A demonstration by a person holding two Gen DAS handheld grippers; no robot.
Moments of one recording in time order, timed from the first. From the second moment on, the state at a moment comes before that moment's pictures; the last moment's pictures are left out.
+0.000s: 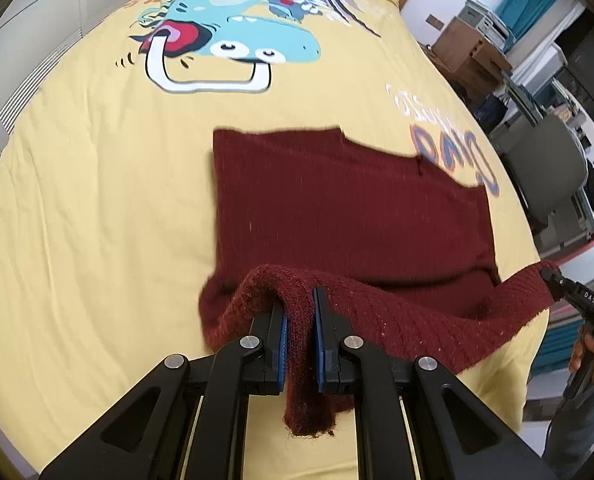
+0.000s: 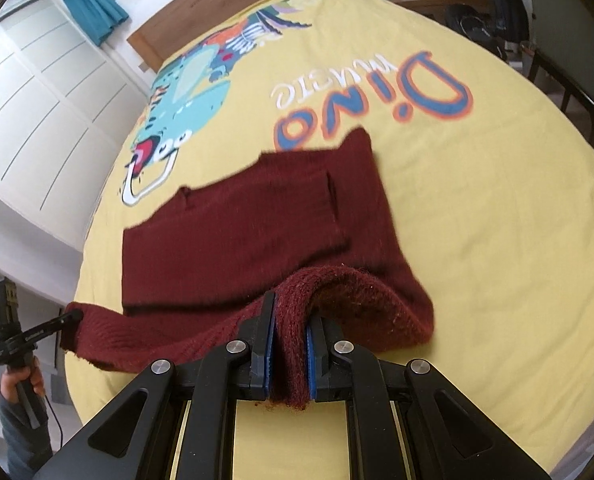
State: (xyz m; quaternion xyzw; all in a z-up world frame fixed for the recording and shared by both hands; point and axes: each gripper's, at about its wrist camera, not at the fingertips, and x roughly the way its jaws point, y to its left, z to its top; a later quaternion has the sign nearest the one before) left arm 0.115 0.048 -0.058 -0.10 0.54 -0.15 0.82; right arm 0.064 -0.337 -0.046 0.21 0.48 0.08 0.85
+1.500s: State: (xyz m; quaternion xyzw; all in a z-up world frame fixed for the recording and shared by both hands) left arm 0.263 -0.004 -0.079 -0.05 0.51 -0.07 0.86; right arm 0.236 -0.334 -0.082 0.16 0.51 0.00 0.84
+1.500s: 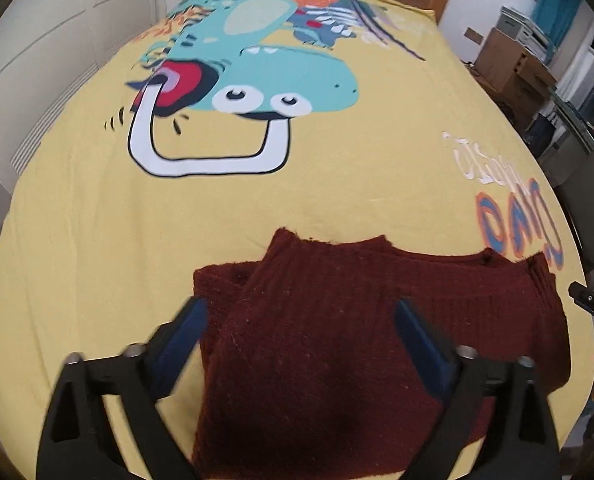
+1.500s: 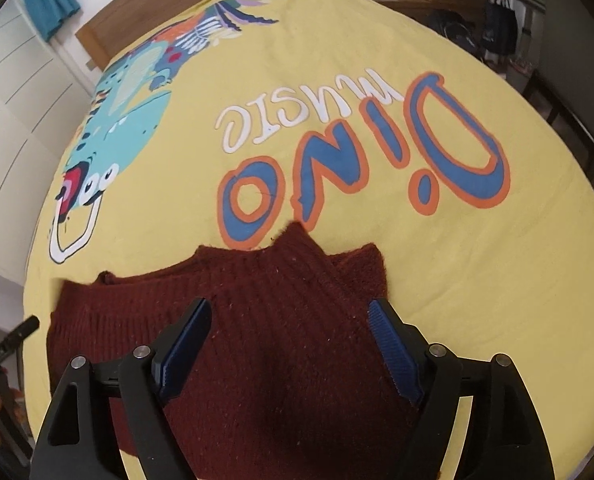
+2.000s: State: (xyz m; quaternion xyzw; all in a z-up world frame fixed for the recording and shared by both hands) left arm 0.198 -0.060 -0.134 0.02 0.51 -0.10 0.85; right arm 0.155 -0.243 -0.118 0.02 0.48 0.03 0.88
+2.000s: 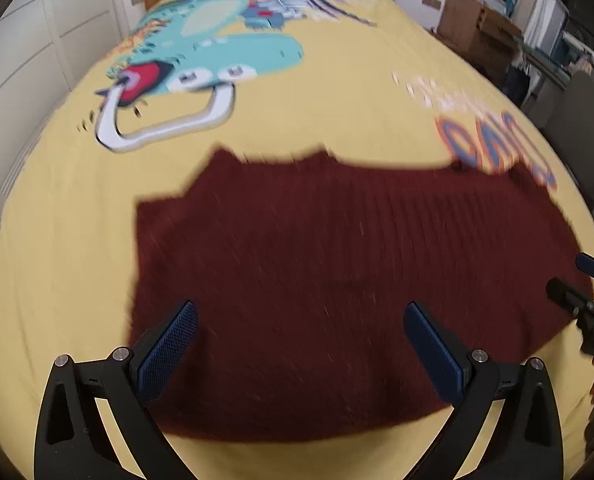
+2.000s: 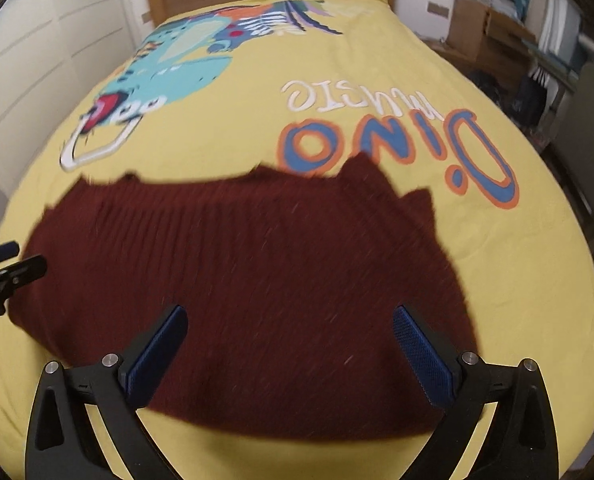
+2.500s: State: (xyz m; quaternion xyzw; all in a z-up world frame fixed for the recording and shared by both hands) left arm 0.188 -0.013 -0.179 0.02 0.54 -0.07 0.84; right arm 0.139 -0.272 -0.158 0.03 0.50 0.00 0.87
